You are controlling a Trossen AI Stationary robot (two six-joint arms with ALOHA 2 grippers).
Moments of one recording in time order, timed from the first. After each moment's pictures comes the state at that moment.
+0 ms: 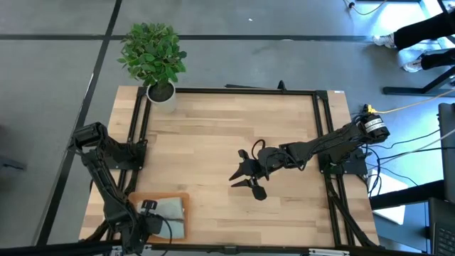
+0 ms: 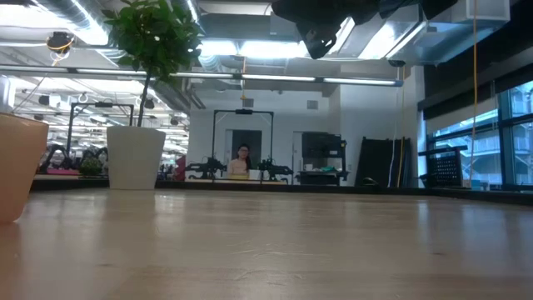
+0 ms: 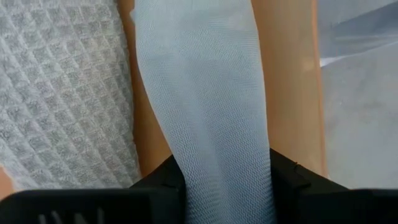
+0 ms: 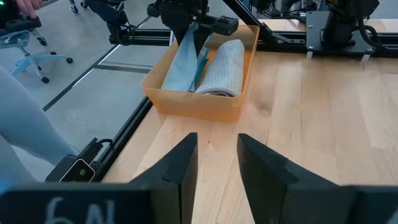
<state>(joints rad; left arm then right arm) -1.15 1.65 1.02 -0.65 -0.11 -1.05 0.26 1.57 0.95 0.24 -0.13 0.10</state>
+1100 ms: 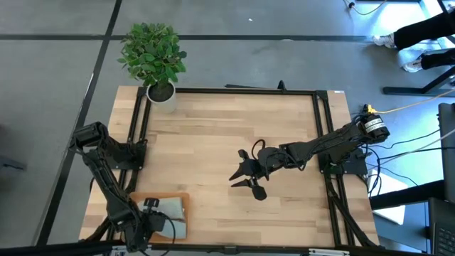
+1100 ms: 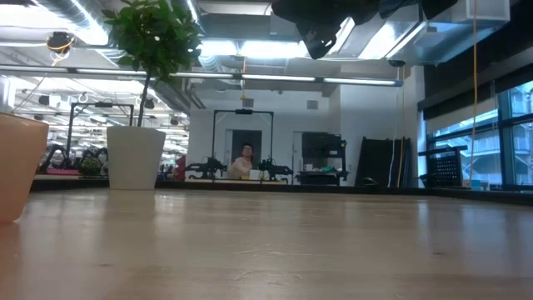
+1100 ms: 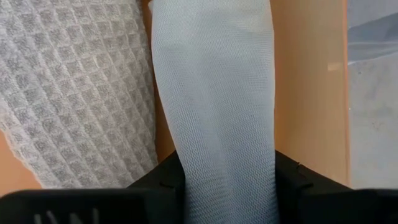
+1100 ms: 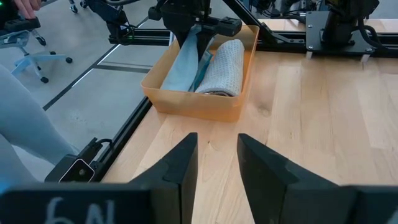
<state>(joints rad) -1.12 1.65 1.02 -0.67 -0.13 -1.04 0.26 1.57 0.95 0.24 -0.13 0.10</state>
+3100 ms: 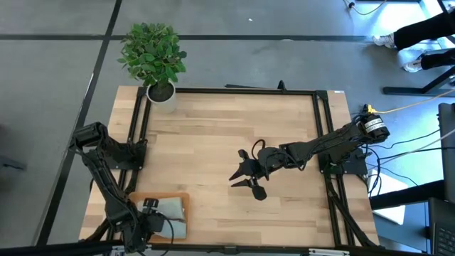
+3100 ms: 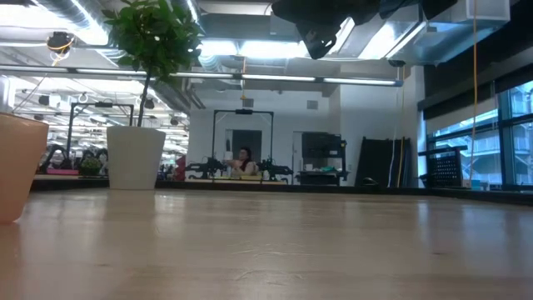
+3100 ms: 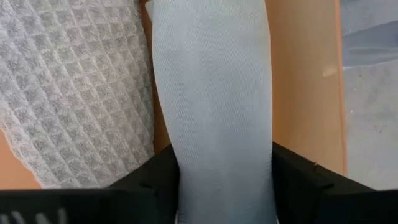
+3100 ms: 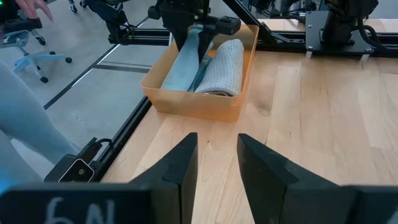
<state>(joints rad) -1.13 1.65 1.02 -0.67 -0.15 -1.04 0.26 1.57 0.95 0.24 -0.13 0.10</state>
